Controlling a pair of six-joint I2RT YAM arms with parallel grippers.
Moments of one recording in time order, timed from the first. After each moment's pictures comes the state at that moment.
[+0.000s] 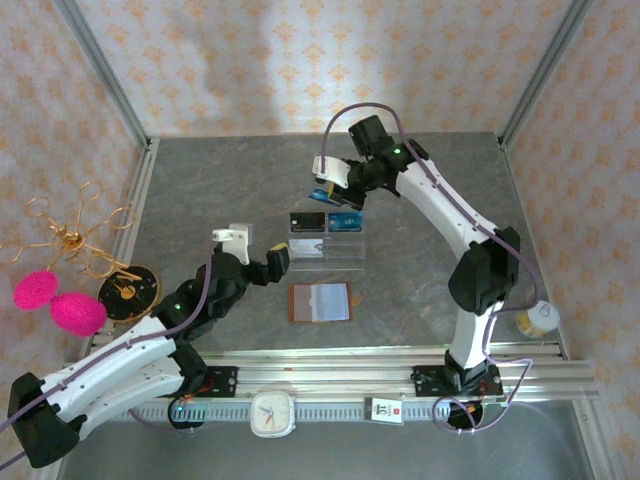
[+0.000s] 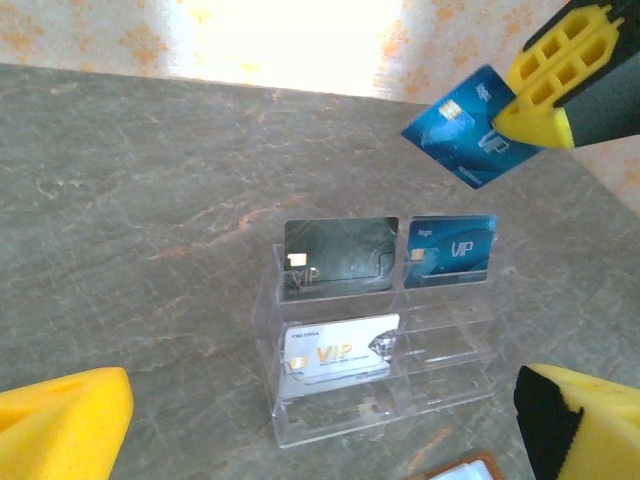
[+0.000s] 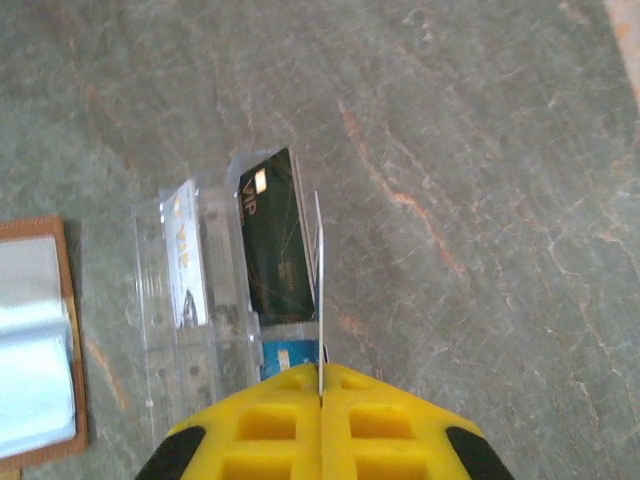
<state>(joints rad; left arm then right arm) -0.74 0.75 0.53 -0.16 -0.40 -0.43 0.51 1.87 1.86 -1.01 -0.40 -0.89</state>
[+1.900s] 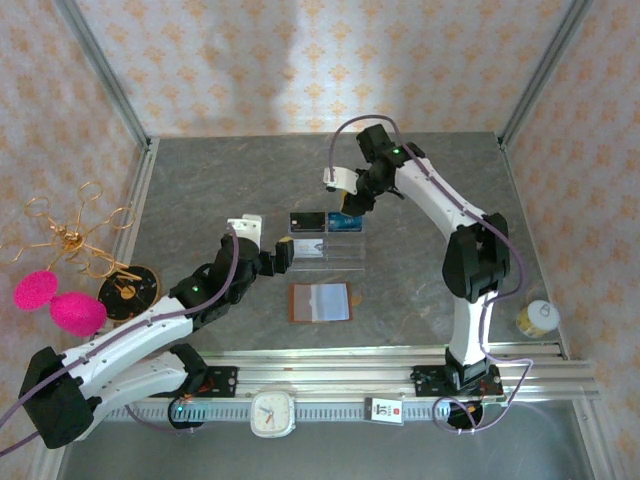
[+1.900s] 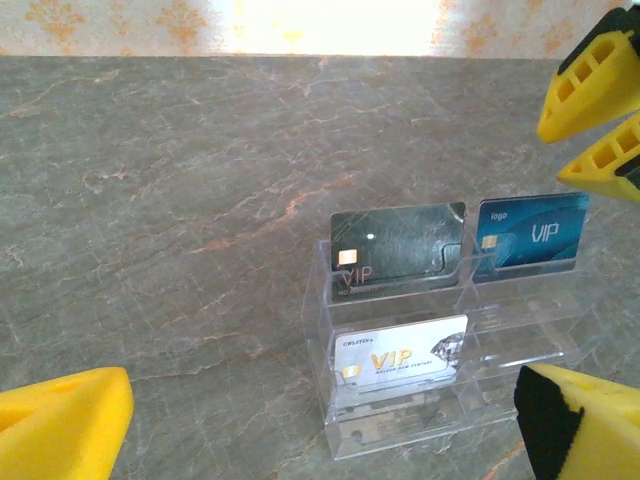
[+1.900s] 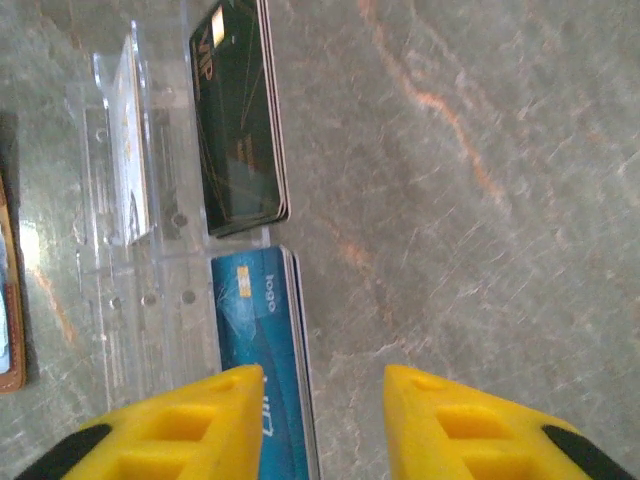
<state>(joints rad) -0.70 0.93 0.61 -0.16 -0.44 -0.39 0.43 1.95 1.80 -0.98 -0.40 -0.97</state>
